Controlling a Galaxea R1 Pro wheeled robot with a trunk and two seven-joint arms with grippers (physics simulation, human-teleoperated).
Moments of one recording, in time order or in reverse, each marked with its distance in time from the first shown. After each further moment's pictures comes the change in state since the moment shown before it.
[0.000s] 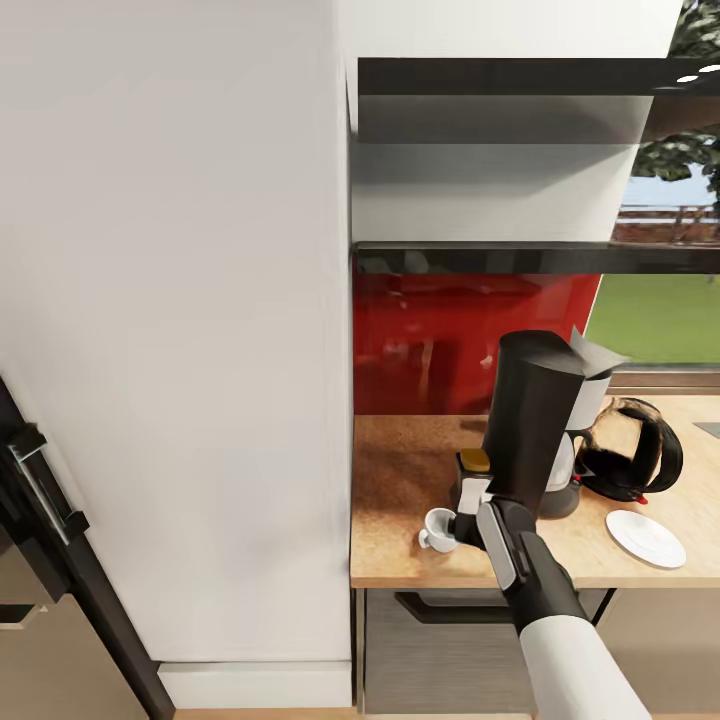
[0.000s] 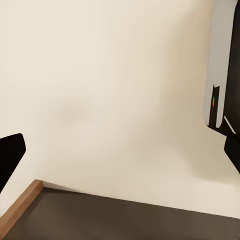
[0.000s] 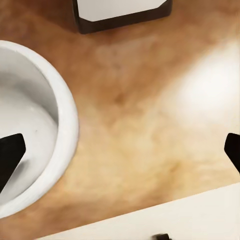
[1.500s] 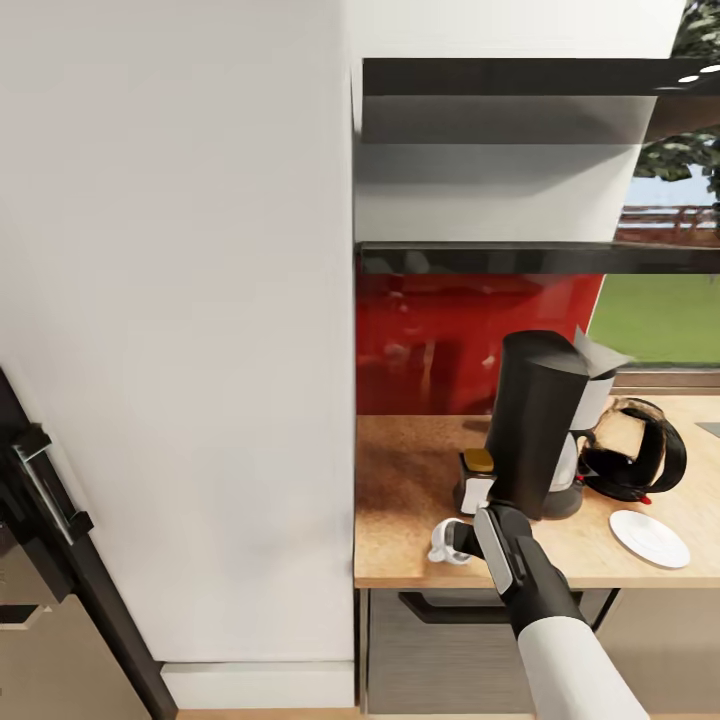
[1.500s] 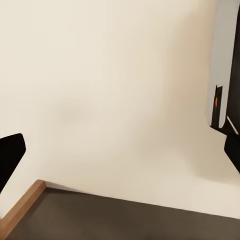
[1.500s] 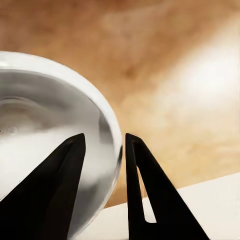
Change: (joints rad) left arm 0.000 0.005 0.000 0.000 0.001 0.000 0.000; right arm 0.000 0.001 0.000 0.050 0.009 0.001 0.002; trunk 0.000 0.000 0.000
